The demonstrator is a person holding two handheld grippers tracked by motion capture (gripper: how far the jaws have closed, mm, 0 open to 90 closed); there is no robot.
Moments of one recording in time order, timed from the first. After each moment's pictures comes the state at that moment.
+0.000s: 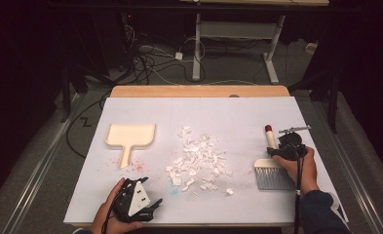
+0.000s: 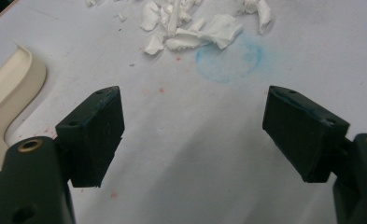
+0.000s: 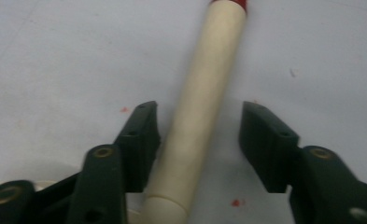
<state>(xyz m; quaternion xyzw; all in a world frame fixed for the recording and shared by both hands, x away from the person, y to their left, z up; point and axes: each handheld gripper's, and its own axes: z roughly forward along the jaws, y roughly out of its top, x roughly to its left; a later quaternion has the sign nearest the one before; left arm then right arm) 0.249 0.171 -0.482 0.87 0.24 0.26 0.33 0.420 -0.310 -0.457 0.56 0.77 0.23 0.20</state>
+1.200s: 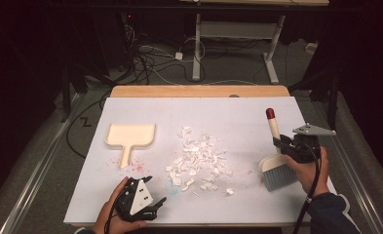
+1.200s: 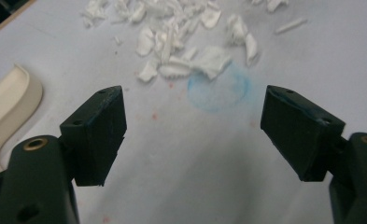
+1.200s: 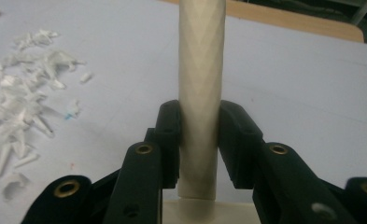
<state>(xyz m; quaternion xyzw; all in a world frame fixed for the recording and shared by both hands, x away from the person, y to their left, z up) 0.248 0.162 -0.472 0.87 0.24 0.26 0.35 0.373 -0.311 -0.399 0.48 0.75 0.37 0.26</state>
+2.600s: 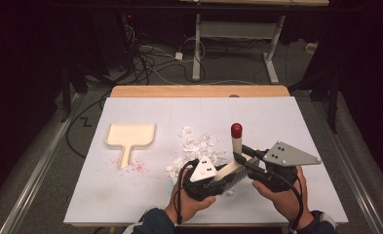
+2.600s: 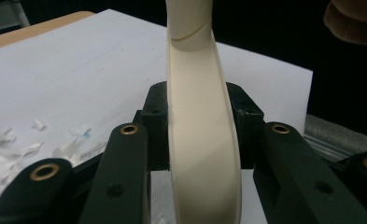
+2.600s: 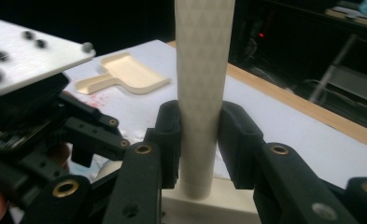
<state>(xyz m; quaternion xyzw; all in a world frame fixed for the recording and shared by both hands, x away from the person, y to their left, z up) 0.289 0.012 -0.415 0.81 0.23 0.10 0.53 0.277 -0.201 -0.338 0.29 0.78 0.49 0.26</state>
